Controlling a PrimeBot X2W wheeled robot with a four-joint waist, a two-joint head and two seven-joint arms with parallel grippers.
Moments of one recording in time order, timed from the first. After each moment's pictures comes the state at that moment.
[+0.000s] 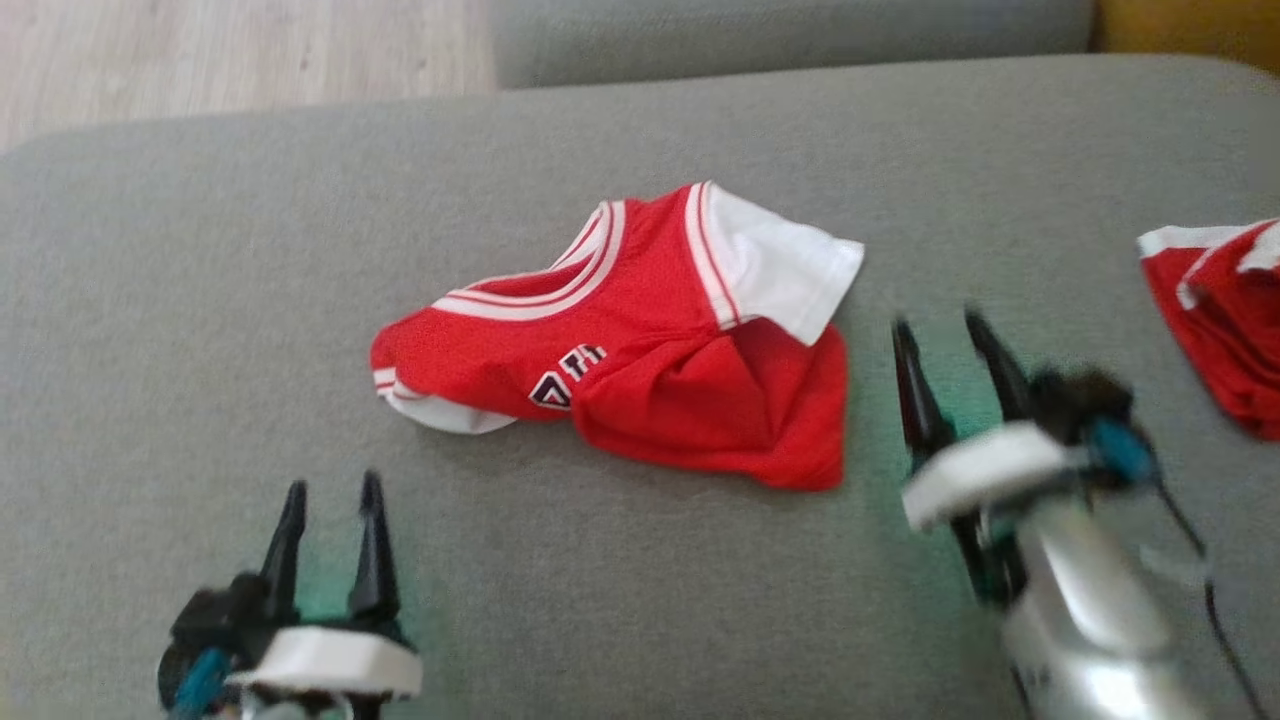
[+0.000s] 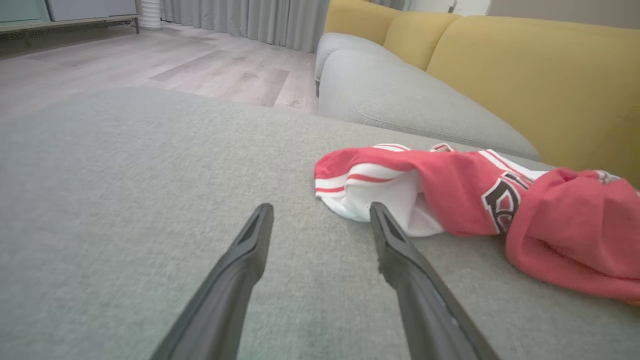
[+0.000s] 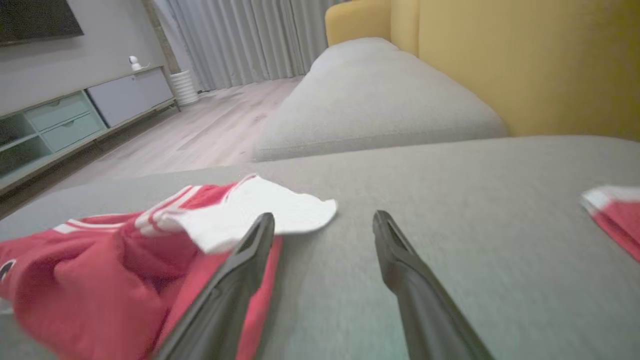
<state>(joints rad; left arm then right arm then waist) -0.03 0.05 -0.03 0.38 -0.28 -0.11 -0.25 -0.30 -0.05 0.15 0.59 0.21 0.12 -0.26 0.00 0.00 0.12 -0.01</state>
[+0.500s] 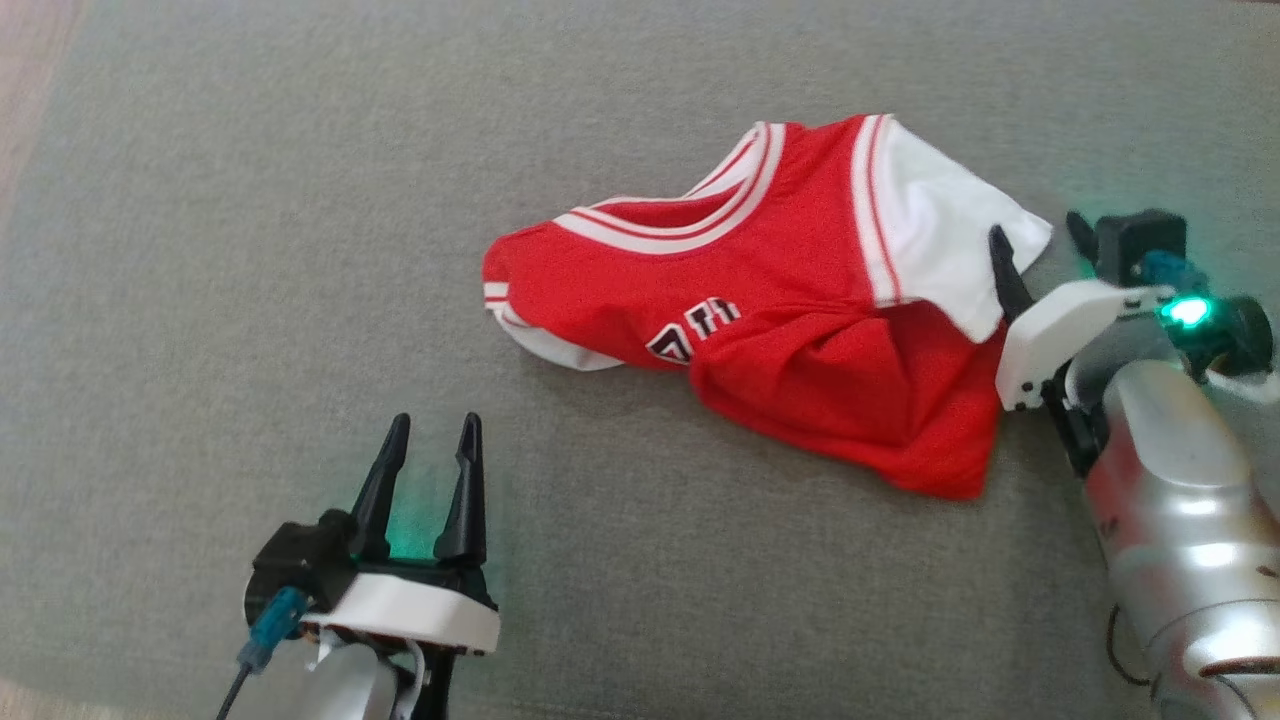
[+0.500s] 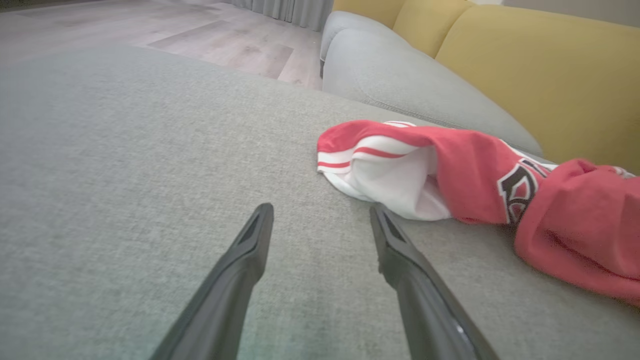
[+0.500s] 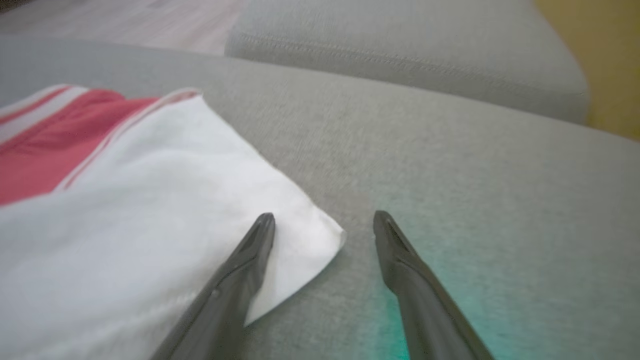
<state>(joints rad) -0.15 0.05 -0.24 0.38 -0.36 -0.11 -0.25 -0.73 -0.14 -0.03 1.03 -0.10 0.12 -0.12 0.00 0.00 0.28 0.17</state>
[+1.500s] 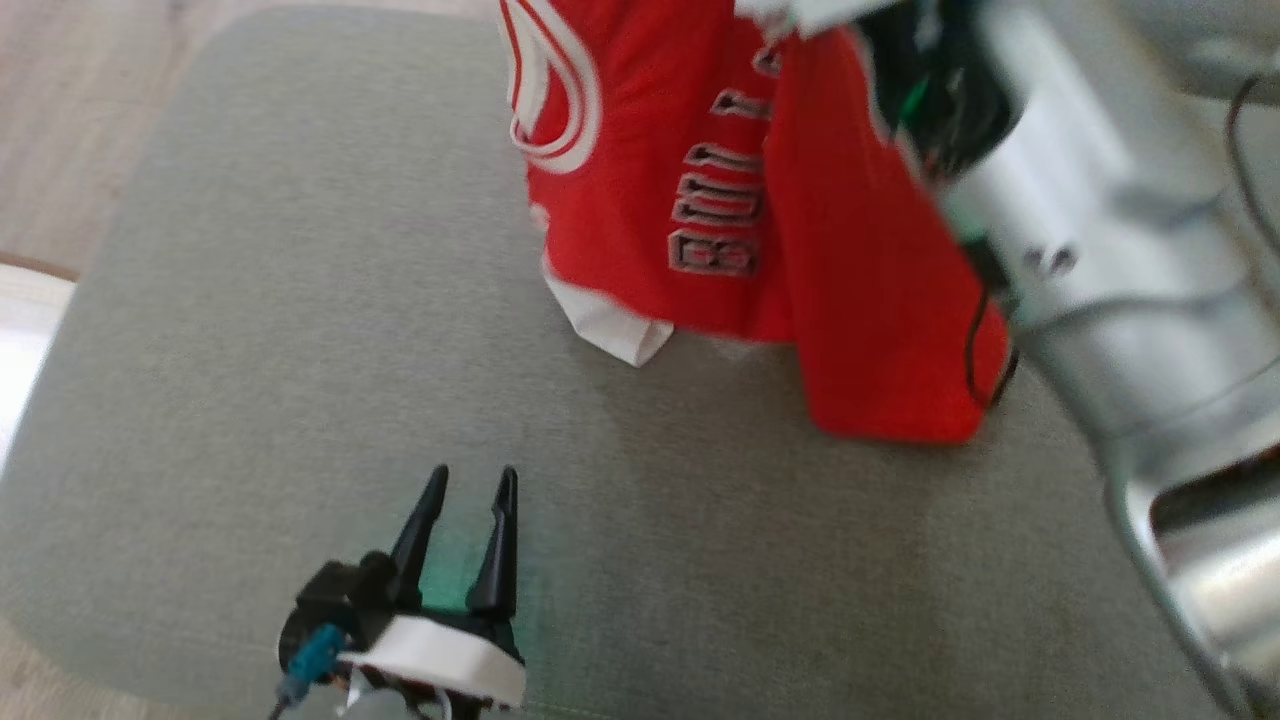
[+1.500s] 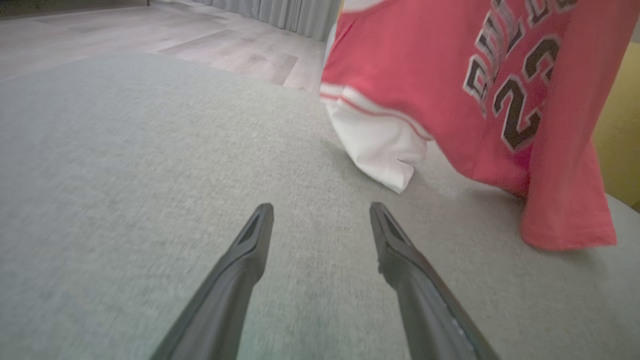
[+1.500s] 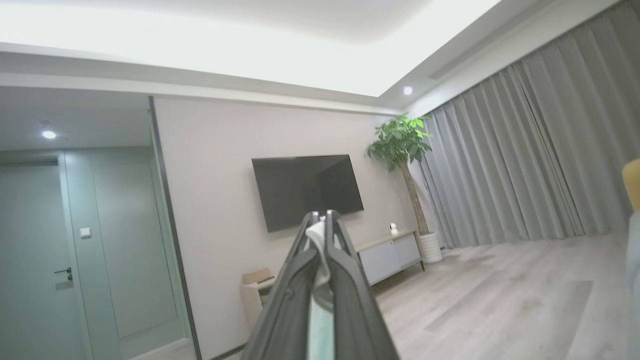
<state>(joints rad) -0.10 0.05 -0.30 0.42 -0.37 -0.11 -0.25 -1.19 -0.07 0.60 0.54 0.83 0.12 -0.25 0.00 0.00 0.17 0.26</state>
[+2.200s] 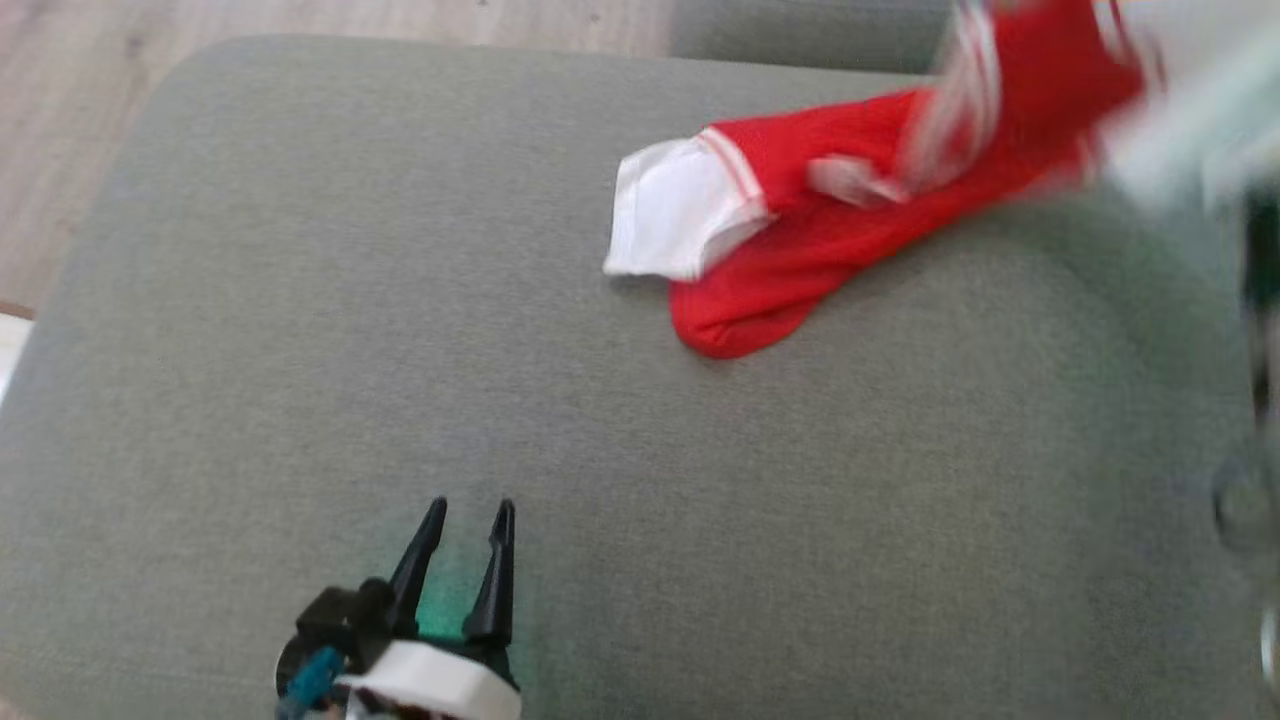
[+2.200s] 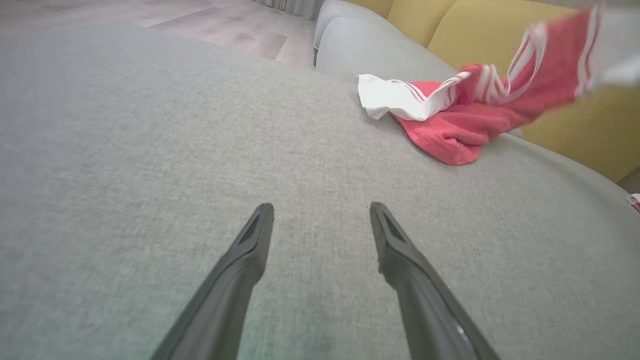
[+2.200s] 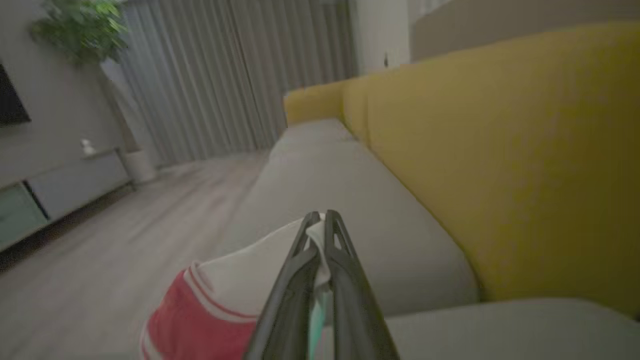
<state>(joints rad) -0.06 0.05 -0.30 0.44 -0.37 -0.12 -0.25 -1.01 -0.27 -0.16 1.10 0.15 0.12 -0.26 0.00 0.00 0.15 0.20</state>
